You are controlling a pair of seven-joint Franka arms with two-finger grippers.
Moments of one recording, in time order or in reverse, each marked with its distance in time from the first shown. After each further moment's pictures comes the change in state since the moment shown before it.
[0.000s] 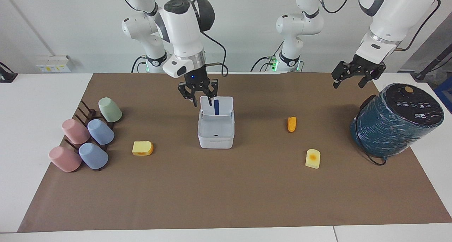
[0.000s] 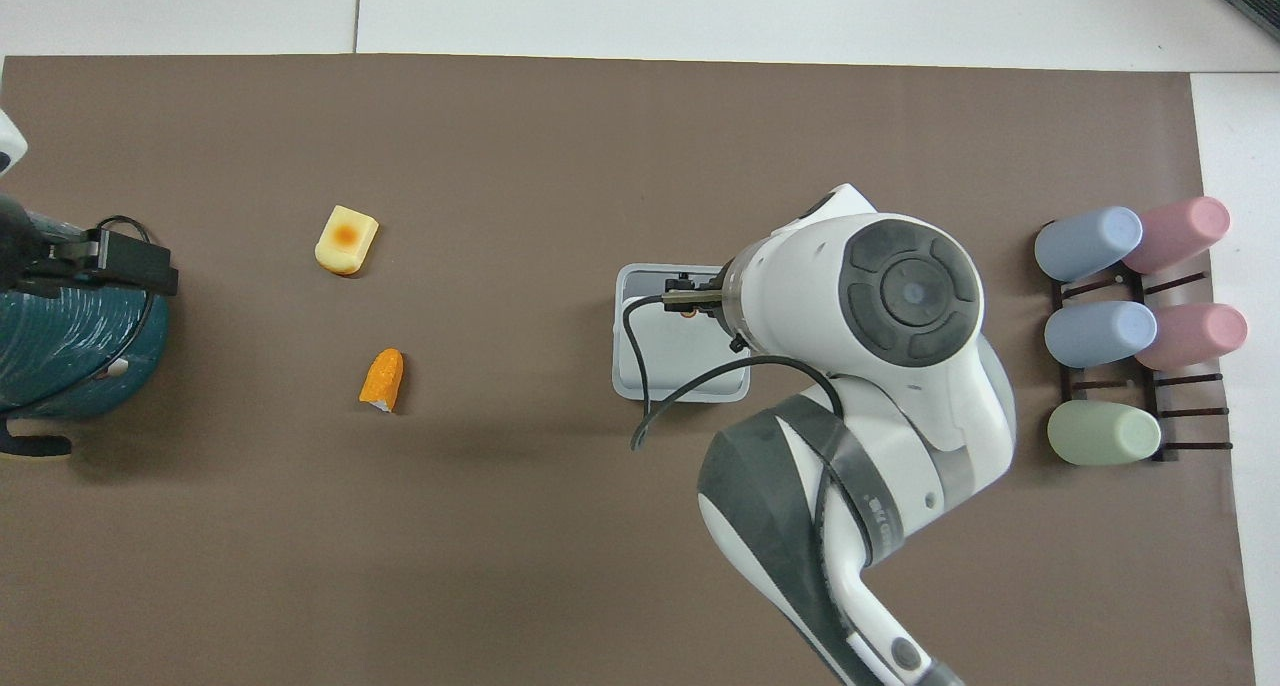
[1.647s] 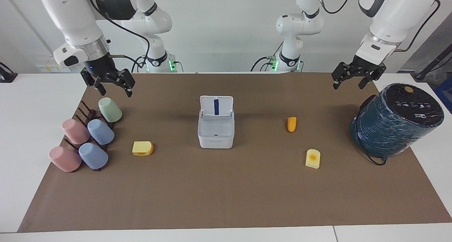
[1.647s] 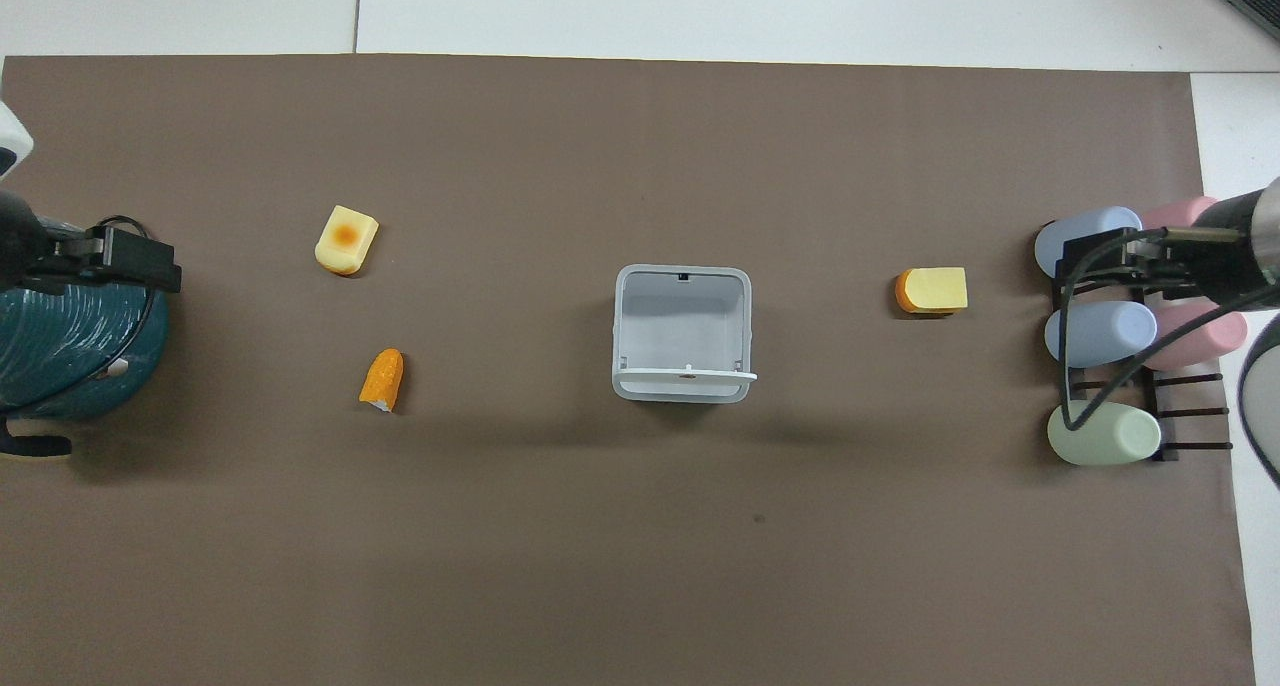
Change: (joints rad) left arm 0.000 0.014 -0.001 0.000 0.000 0.010 0.000; right arm -0.448 -0.064 -0.008 0.094 -0.029 -0.308 -0.391
